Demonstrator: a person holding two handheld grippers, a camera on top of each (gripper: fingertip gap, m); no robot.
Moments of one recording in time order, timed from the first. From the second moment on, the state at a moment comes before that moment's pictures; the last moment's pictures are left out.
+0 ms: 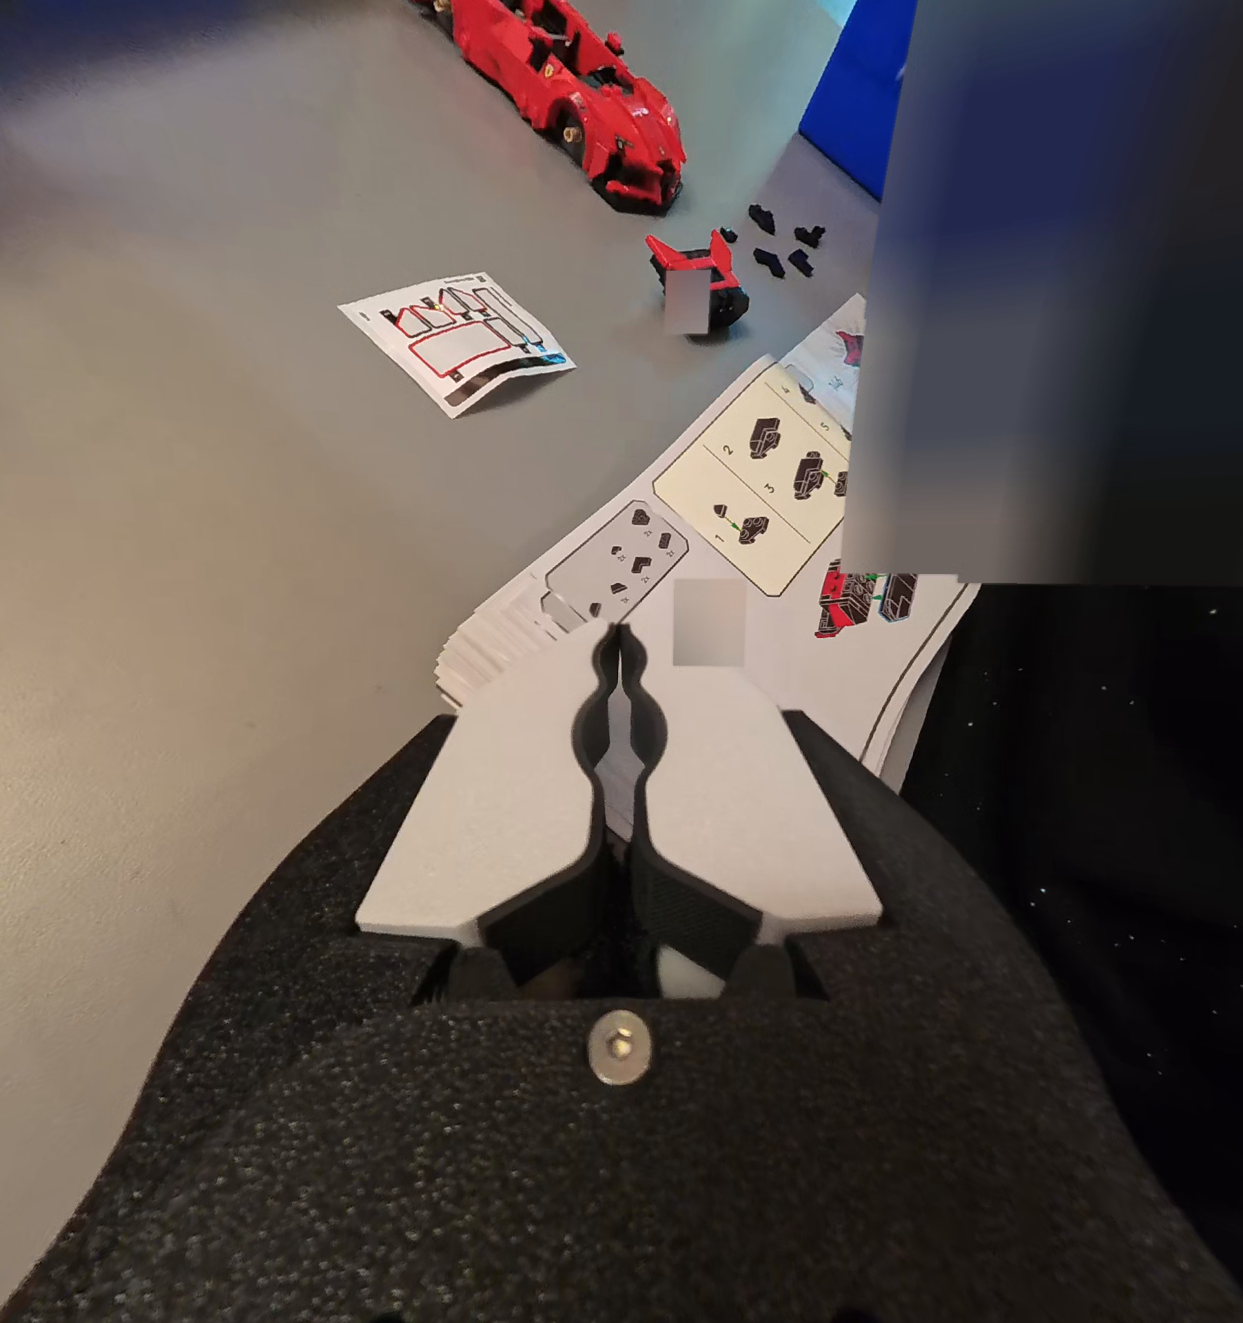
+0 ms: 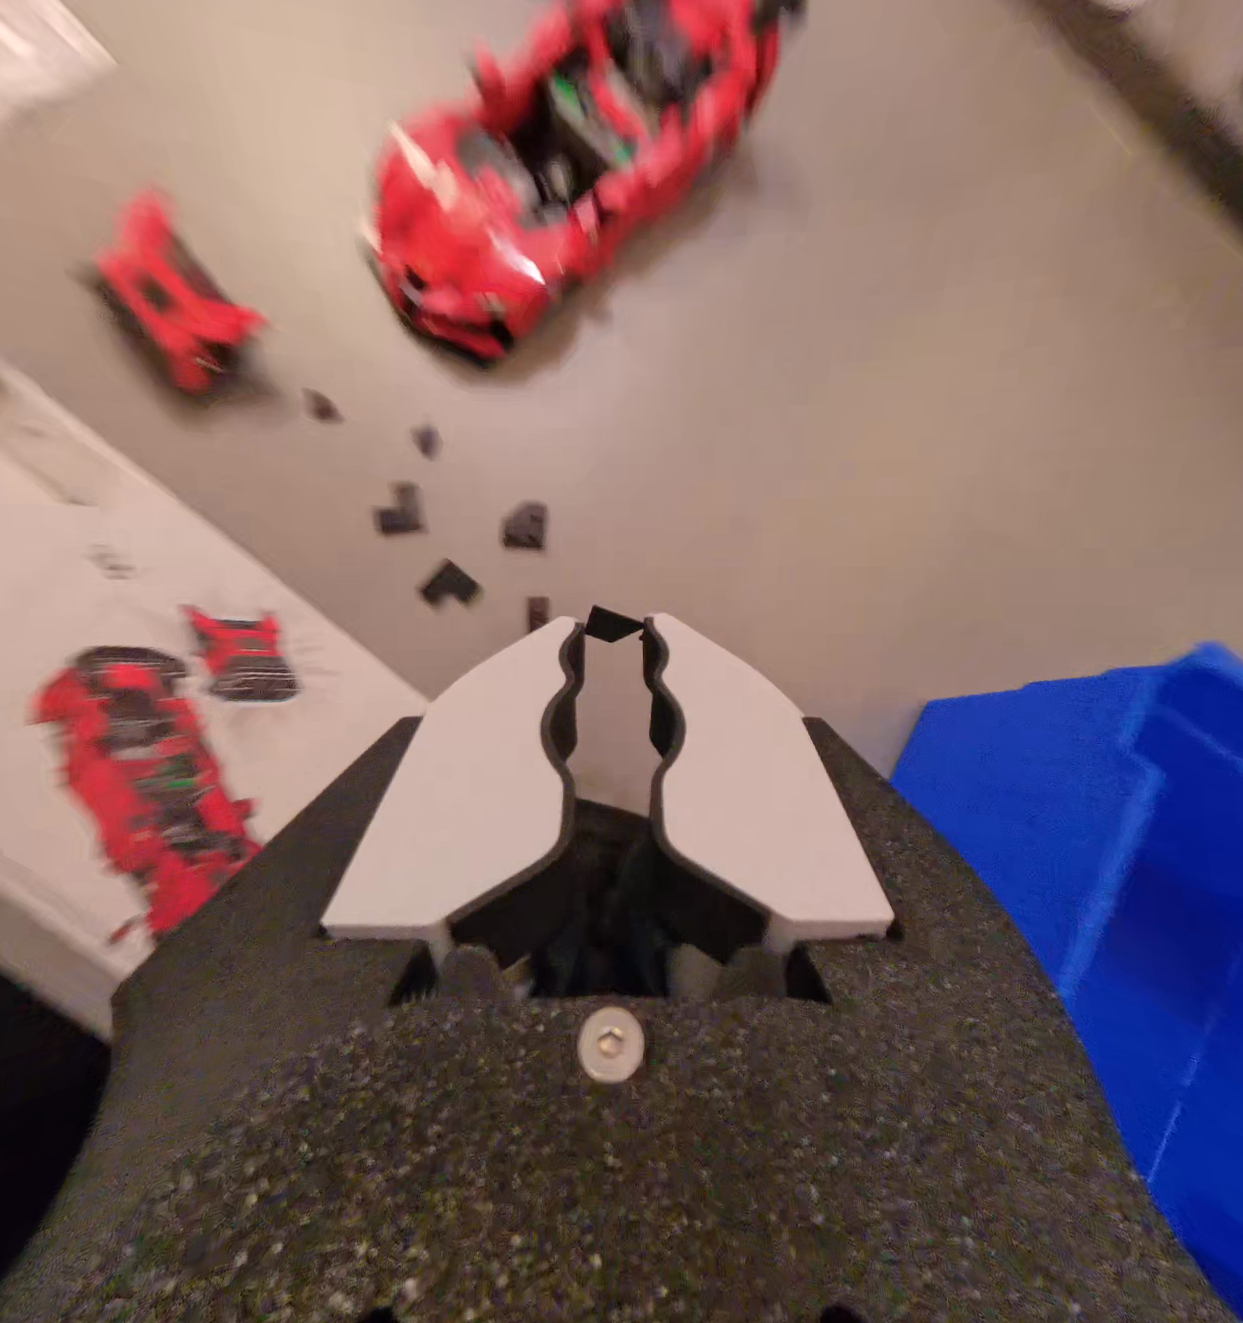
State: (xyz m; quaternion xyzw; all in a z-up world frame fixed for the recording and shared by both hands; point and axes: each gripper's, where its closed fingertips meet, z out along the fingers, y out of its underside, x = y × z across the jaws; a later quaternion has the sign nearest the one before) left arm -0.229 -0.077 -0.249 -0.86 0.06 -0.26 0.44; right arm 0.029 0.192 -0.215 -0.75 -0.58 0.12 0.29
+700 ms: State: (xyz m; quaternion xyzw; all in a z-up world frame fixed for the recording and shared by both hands) left arm -0.233 -0.082 -0.227 -0.81 0.05 -0.32 0.49; right arm 0.074 0.145 -0.169 -0.74 -0.53 0.27 0.32
